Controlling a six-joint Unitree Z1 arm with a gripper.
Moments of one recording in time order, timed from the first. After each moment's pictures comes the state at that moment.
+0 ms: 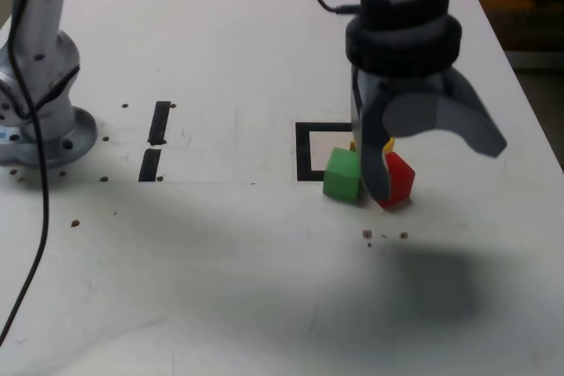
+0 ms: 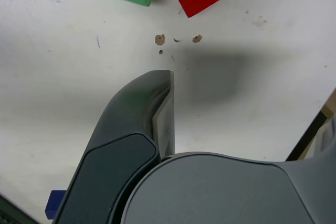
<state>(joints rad) -0.39 2.01 -1.75 1.13 -0.12 -0.34</state>
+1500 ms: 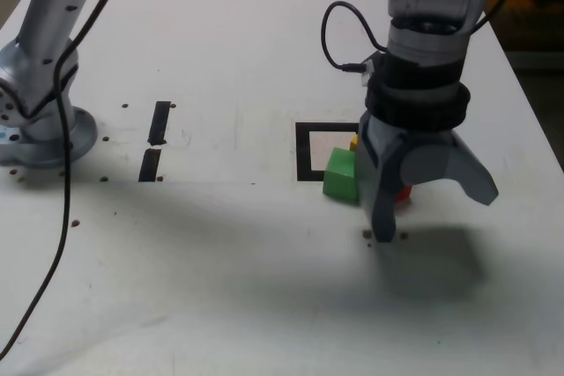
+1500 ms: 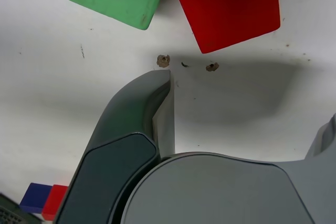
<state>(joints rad) -0.32 2.15 -1.72 1.06 -0.24 -0.37</state>
